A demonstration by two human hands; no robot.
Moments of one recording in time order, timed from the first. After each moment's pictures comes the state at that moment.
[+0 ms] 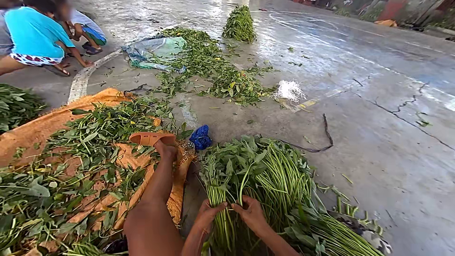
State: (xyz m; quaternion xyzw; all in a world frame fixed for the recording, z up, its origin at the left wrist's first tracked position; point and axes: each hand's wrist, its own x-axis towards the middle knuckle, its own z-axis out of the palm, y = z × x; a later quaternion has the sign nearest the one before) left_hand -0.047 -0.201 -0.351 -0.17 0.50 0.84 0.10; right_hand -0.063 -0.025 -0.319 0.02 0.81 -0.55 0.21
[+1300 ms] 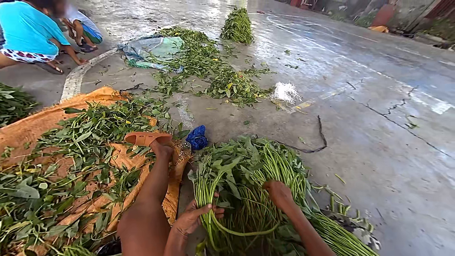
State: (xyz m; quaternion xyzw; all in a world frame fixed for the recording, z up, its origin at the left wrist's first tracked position) left_hand -0.046 -0.248 -0.354 0.03 0.34 0.92 0.22; right_hand -0.129 0.061 -0.265 -0.02 0.96 -0.08 0.28
